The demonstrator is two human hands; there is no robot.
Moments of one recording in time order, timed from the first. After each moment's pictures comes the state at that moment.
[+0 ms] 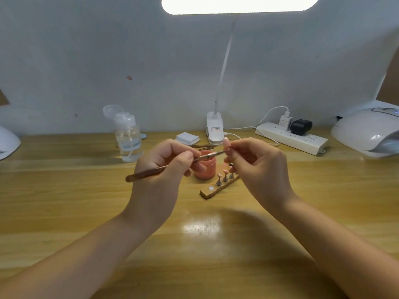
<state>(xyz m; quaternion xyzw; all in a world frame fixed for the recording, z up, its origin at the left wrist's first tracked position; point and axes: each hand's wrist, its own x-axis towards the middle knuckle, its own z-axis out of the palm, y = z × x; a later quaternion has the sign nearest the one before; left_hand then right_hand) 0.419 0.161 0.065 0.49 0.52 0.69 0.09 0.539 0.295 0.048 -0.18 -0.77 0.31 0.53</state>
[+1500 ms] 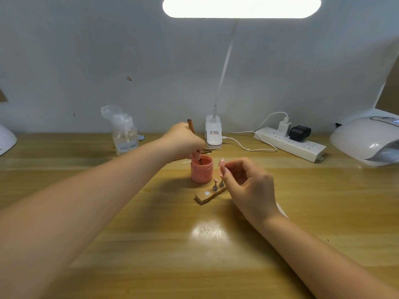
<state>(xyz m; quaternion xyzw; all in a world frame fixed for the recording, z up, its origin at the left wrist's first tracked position) 0.364 0.272 0.103 0.41 0.82 0.34 0.19 0.530 0.306 0.012 -0.21 -0.79 0.22 0.53</state>
